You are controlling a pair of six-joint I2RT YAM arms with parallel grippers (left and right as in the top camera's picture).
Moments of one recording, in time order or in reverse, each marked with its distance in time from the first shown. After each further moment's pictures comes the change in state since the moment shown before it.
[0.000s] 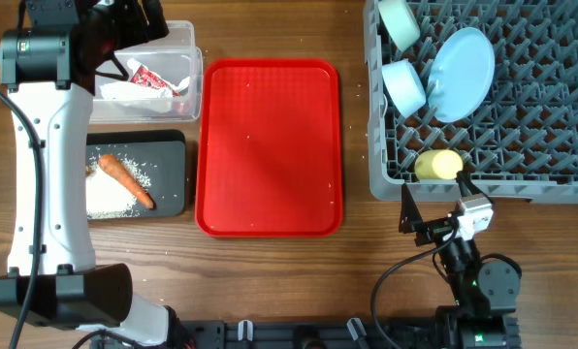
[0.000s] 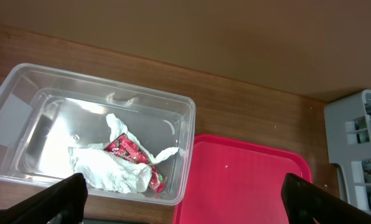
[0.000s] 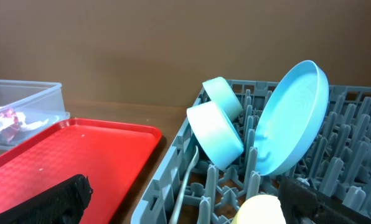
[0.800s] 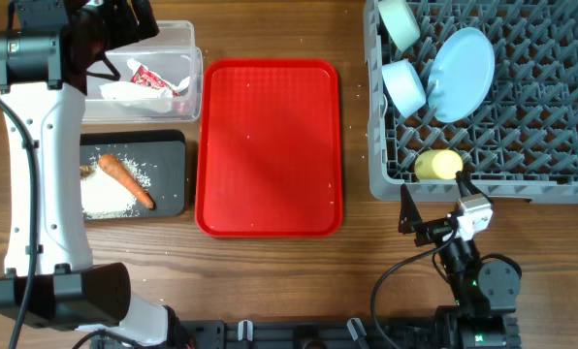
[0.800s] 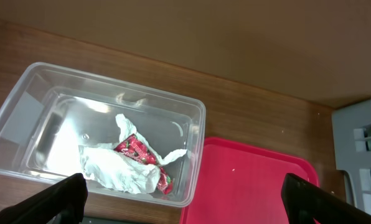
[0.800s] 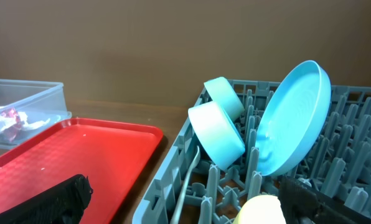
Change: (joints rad) left arm 0.031 0.000 0.000 0.000 0.000 0.000; right arm -0.001 -0.001 0.000 -0.001 -0.009 0.000
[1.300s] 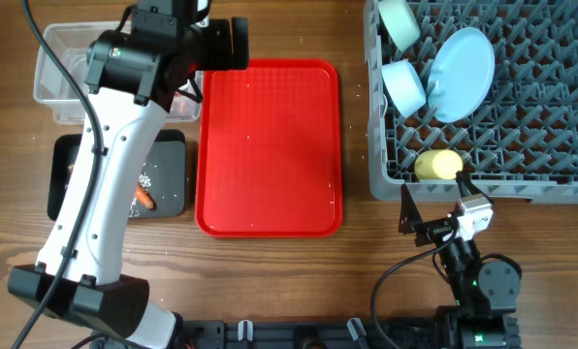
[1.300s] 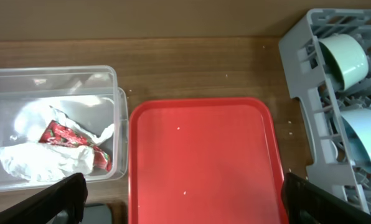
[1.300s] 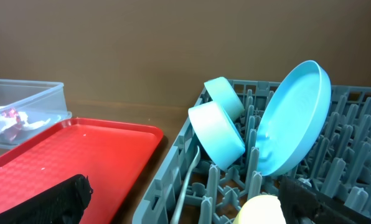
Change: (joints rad) left arm -0.340 -0.012 -0.035 -0.053 -0.105 0.016; right arm -0.004 0.000 0.000 0.000 -0.003 0.000
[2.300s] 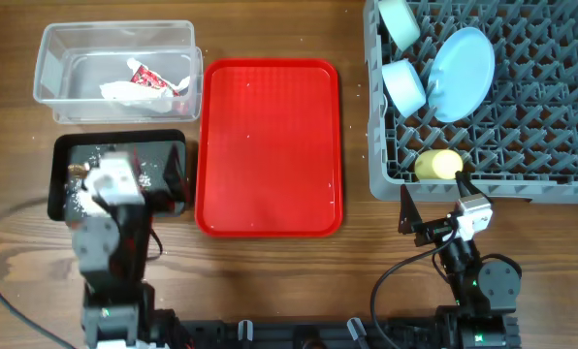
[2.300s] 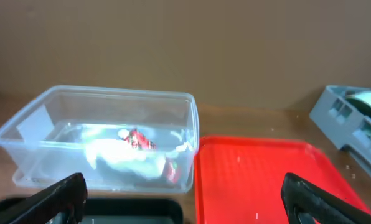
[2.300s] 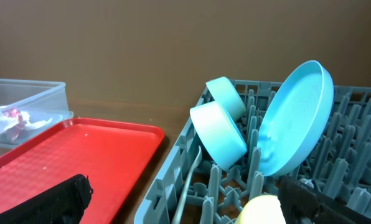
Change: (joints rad) left arm 0.349 -1.199 -1.598 1.069 0.141 0.122; right arm 0.000 -0.002 -0.002 -0.001 -0.006 0.000
